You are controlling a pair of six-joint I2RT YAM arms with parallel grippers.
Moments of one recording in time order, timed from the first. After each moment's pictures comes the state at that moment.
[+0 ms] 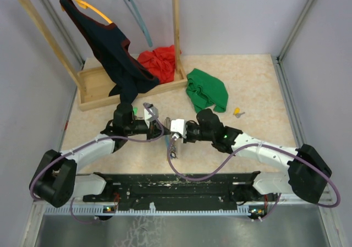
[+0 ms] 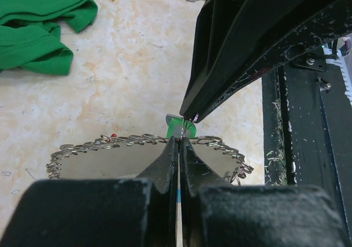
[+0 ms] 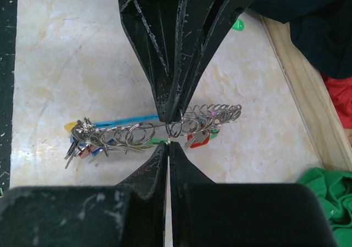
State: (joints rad) left arm -0.49 1.25 0.53 0.39 0.92 0.17; right arm 0.88 1.22 0.70 0.07 -0.36 -0.61
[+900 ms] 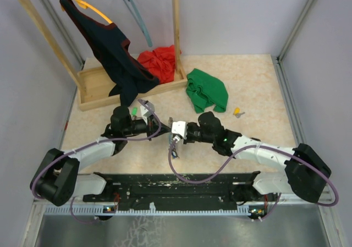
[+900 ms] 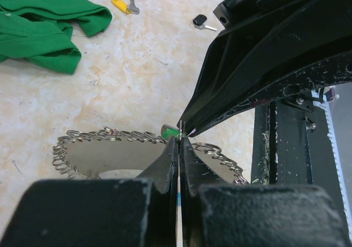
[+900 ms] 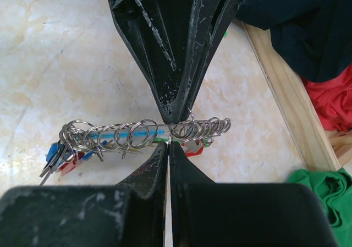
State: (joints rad) left arm -0.48 1.26 0.47 0.62 0.87 -0.11; right arm 0.88 1.23 0.64 0.20 -0.33 -0.63
